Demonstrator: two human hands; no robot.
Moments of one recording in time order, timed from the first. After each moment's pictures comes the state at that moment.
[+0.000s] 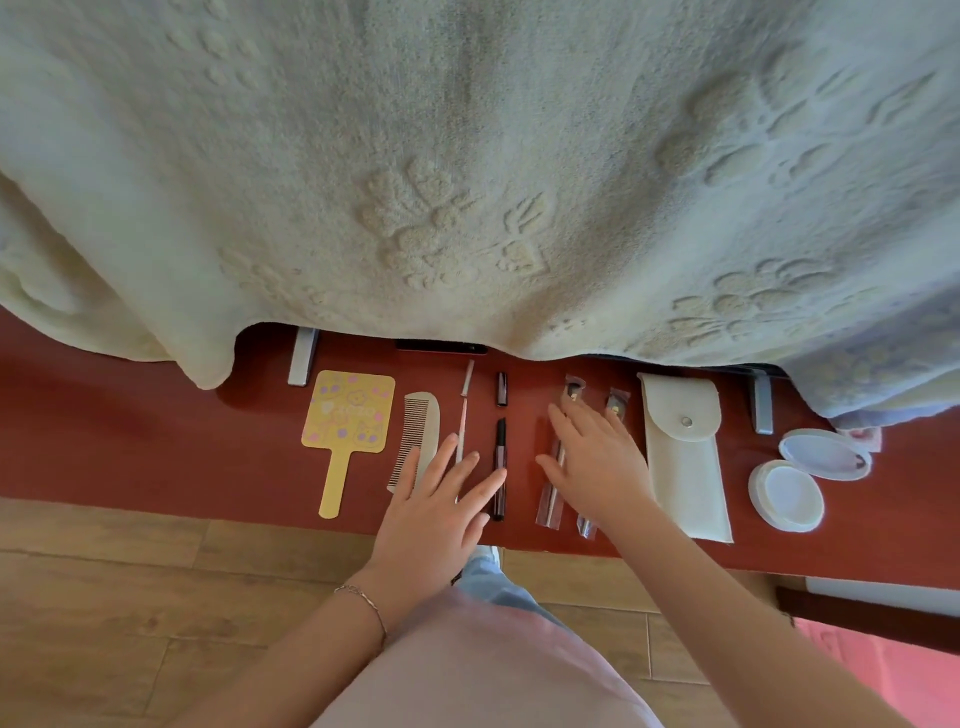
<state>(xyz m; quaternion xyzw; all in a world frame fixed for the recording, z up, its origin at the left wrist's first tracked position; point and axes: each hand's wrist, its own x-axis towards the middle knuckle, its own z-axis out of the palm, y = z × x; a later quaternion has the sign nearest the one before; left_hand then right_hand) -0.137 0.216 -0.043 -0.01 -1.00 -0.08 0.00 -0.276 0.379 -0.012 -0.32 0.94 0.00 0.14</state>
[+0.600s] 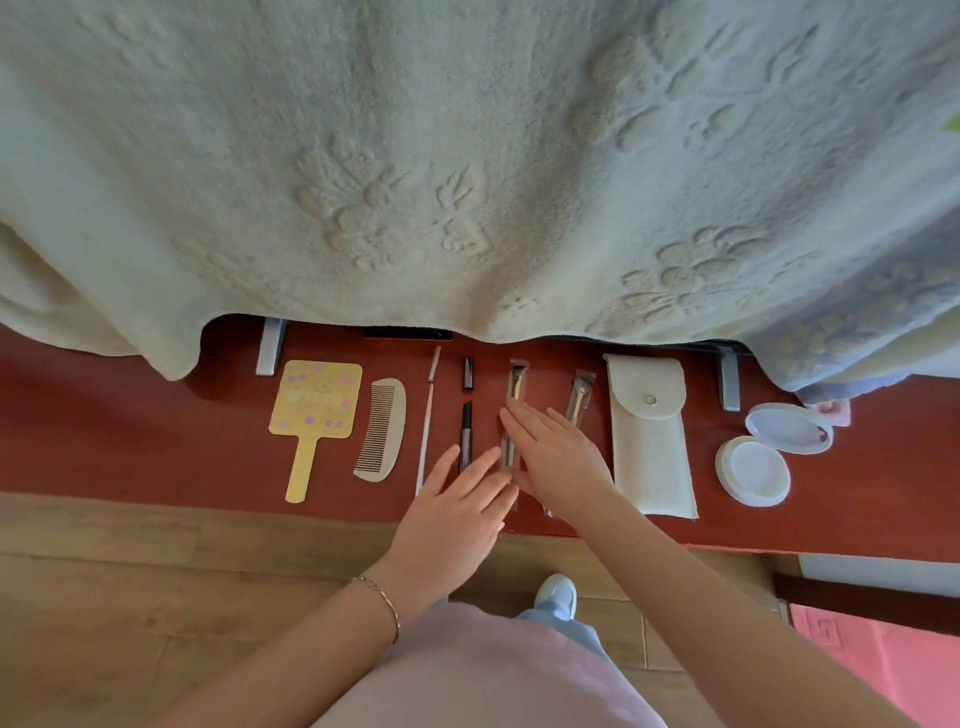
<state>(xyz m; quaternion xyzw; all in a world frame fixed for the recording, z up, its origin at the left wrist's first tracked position) -0.147 0.267 -0.032 -0.13 -0.99 -0.02 0.03 -0.270 0.392 -0.023 -0.43 0.89 -0.01 0.17</state>
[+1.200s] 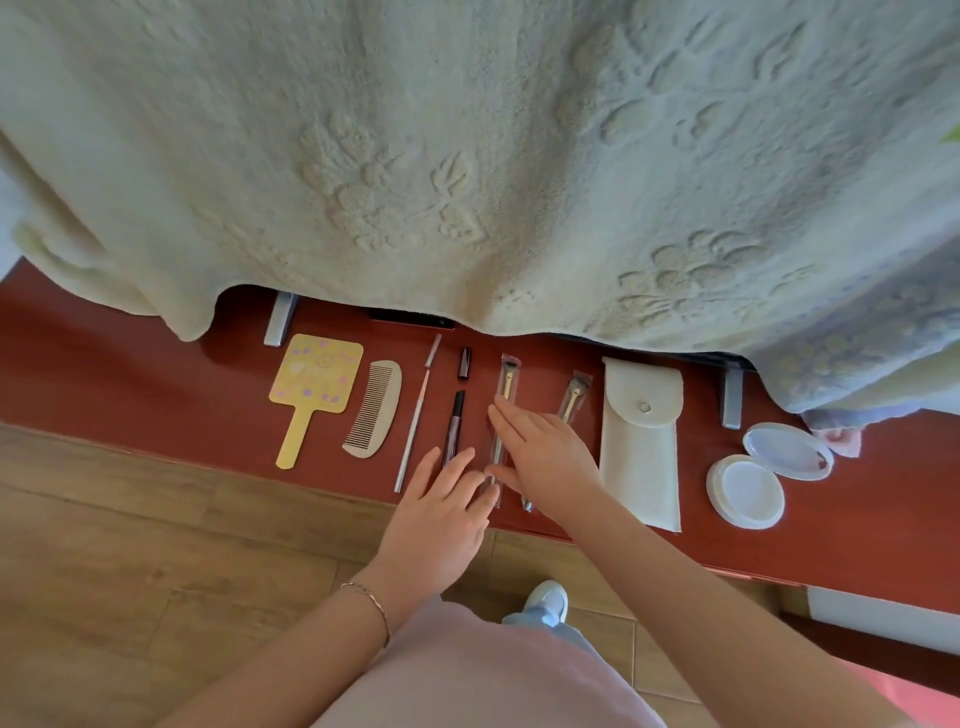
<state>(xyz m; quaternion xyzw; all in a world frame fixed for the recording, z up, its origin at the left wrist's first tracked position) -0.136 0.295 -0.037 -0.03 -1.00 -0.01 0.04 -0.275 0.404 -0.023 -0.48 0.87 0.01 0.14</state>
